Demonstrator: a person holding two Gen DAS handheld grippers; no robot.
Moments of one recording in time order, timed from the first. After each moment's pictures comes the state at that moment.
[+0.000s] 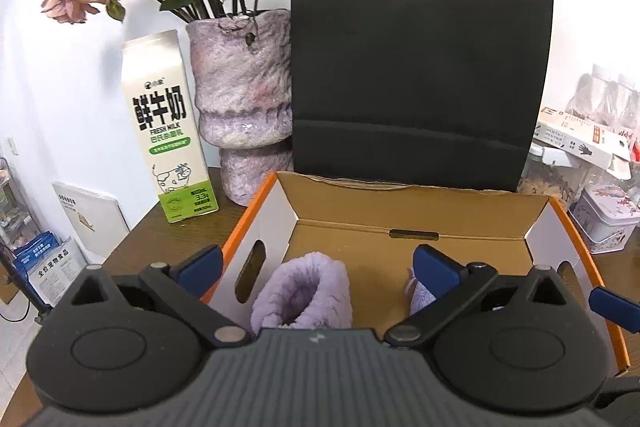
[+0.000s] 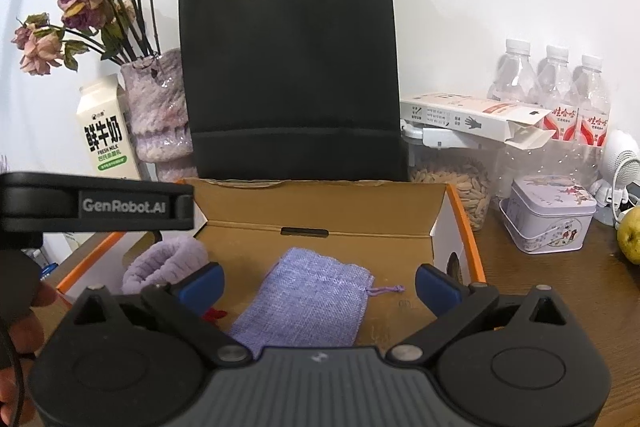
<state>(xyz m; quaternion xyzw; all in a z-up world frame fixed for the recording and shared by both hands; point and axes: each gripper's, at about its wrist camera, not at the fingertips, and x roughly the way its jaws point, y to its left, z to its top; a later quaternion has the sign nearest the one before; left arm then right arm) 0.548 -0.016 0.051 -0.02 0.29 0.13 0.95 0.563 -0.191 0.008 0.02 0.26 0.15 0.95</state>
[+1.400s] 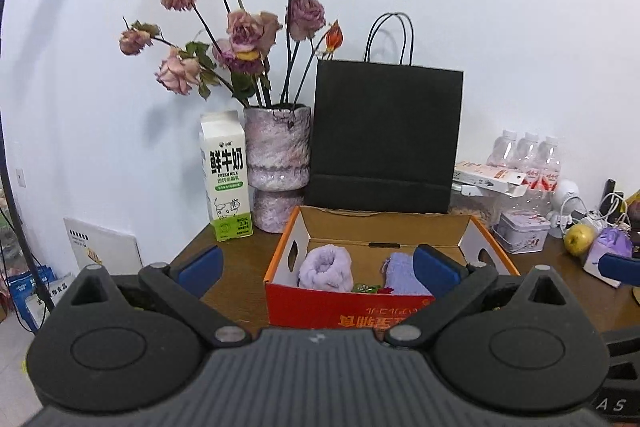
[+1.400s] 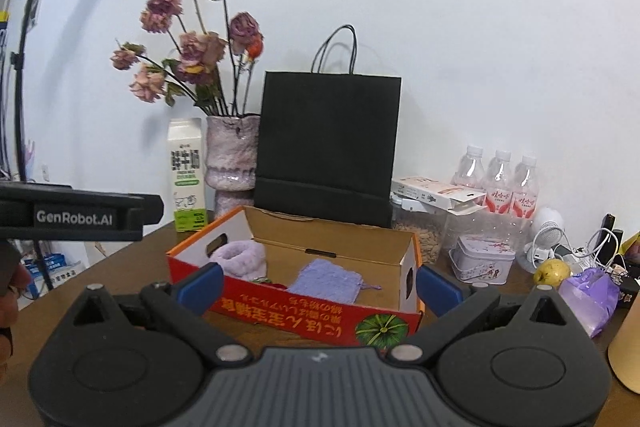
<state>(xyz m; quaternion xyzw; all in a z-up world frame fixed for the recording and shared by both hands) 0.326 -0.004 0.097 -0.02 0.16 0.08 0.98 0.355 -0.206 0.073 -0.05 0.15 0.16 0.98</state>
